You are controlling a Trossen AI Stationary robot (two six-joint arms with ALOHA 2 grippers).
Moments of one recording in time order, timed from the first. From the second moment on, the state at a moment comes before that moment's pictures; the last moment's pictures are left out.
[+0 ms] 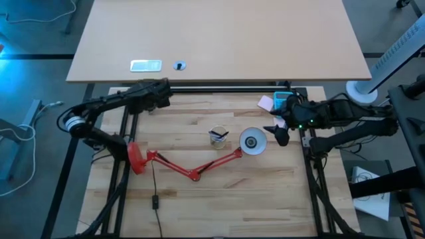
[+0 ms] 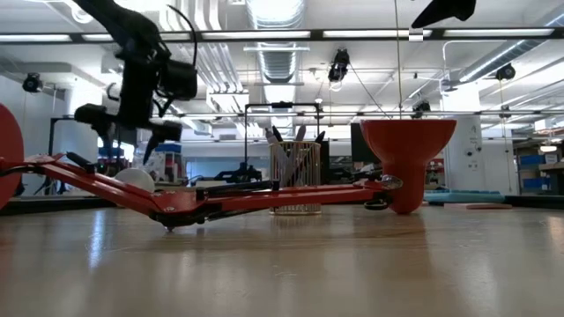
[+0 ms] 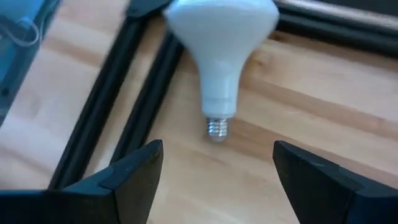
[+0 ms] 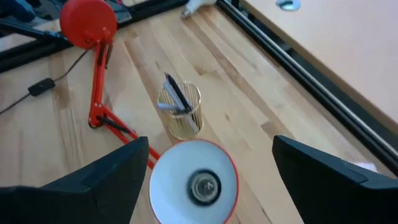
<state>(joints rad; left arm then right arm) 0.73 1.43 0.97 -1.01 -0.52 -1.14 0.10 0.92 1.21 -0.97 0.36 0.42</state>
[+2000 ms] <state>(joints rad) 0.18 1.47 0.98 -0.02 -0.58 -0.69 0.08 0.86 1.28 -0.84 0.42 0.31</state>
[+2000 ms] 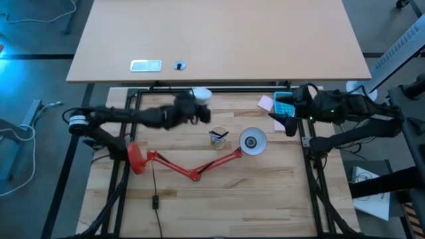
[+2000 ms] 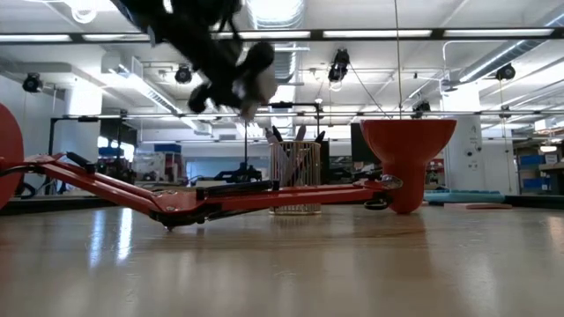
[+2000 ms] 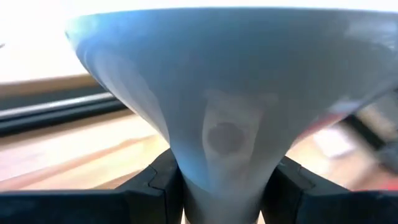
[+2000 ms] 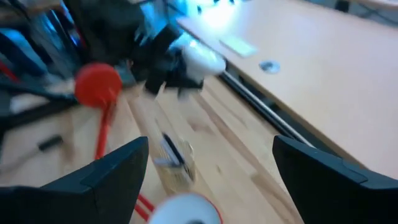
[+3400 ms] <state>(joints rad) -0.12 2.29 1.74 0.37 -0.71 -0.08 0.25 0.80 1.00 -0.73 0.44 0.36</state>
